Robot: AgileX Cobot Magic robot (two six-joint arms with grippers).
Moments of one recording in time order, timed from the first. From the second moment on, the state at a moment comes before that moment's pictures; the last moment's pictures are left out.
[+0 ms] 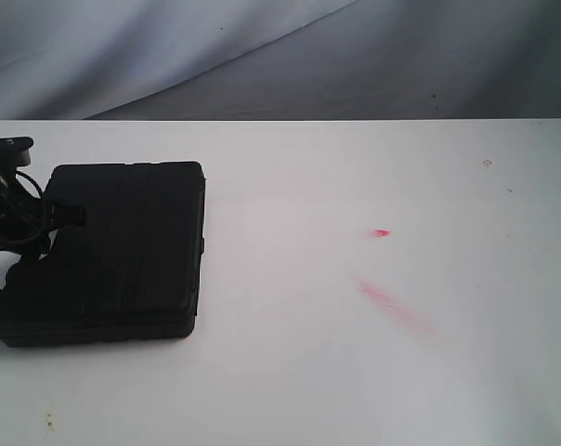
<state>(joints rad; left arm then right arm) -0.02 1.94 -1.10 0.10 0.49 -0.23 0.10 0.00 0.00 -0.04 0.19 -0.10</state>
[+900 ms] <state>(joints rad) -0.02 1.72 -1.09 0.17 0.41 -0.16 0.10 0.00 0.00 -0.04 0.19 -0.10</state>
